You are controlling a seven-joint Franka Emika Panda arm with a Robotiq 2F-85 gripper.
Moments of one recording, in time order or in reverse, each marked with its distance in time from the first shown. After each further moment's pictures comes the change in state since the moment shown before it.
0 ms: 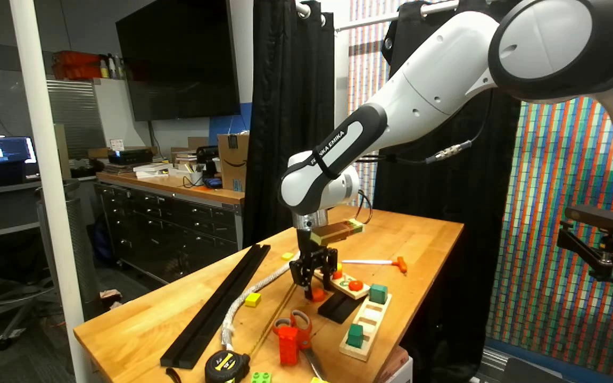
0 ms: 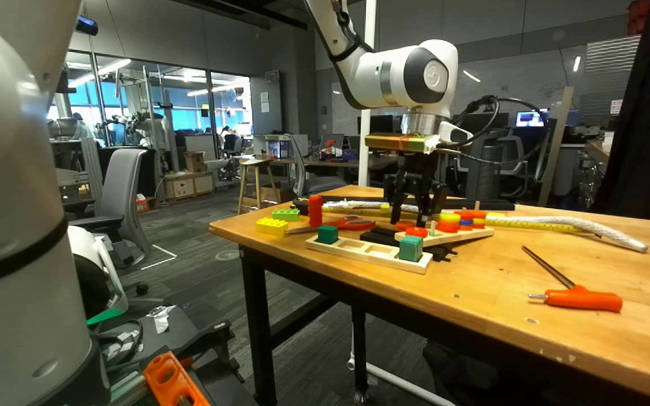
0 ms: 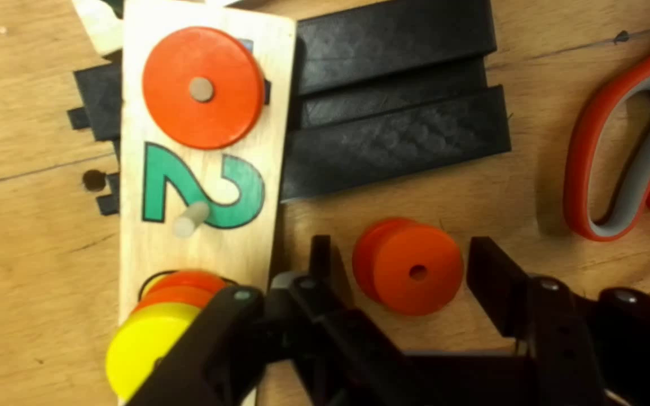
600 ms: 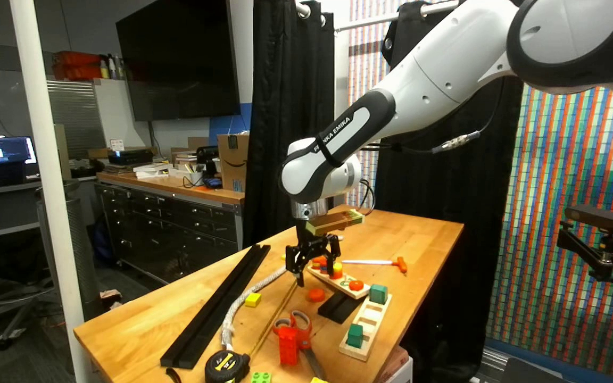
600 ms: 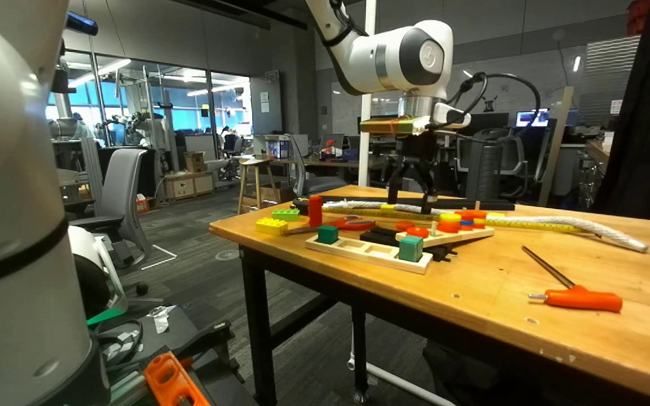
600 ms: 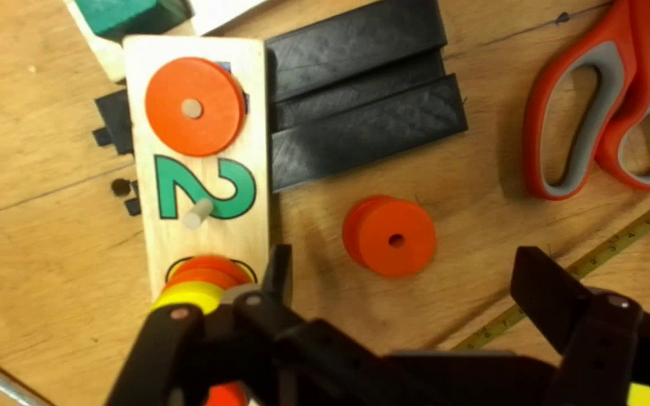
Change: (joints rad) arm 0.013 -0.071 -0.004 -0.021 -0.019 -0.004 0.127
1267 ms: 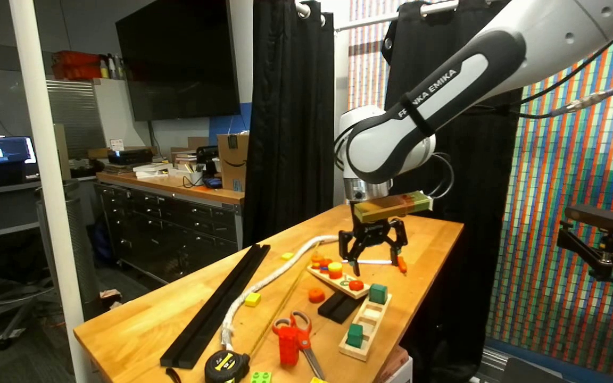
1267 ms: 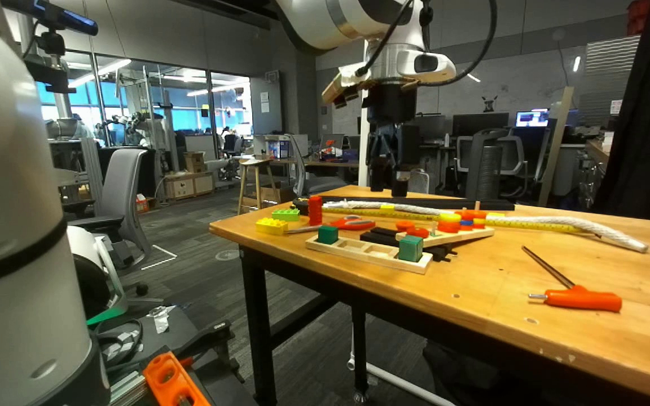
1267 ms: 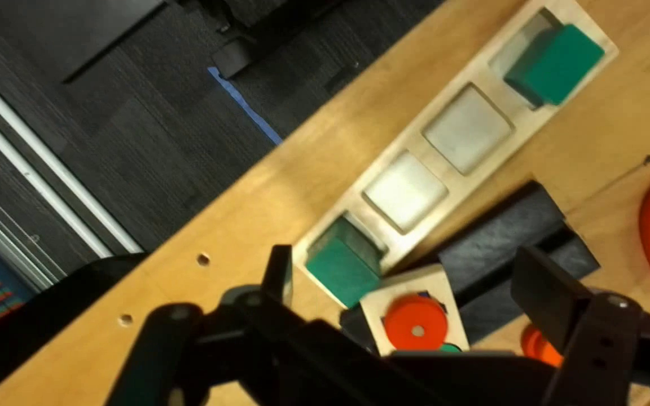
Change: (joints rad) arm -0.029 -0.462 -0.026 -0.435 -0.112 -0.035 0.372
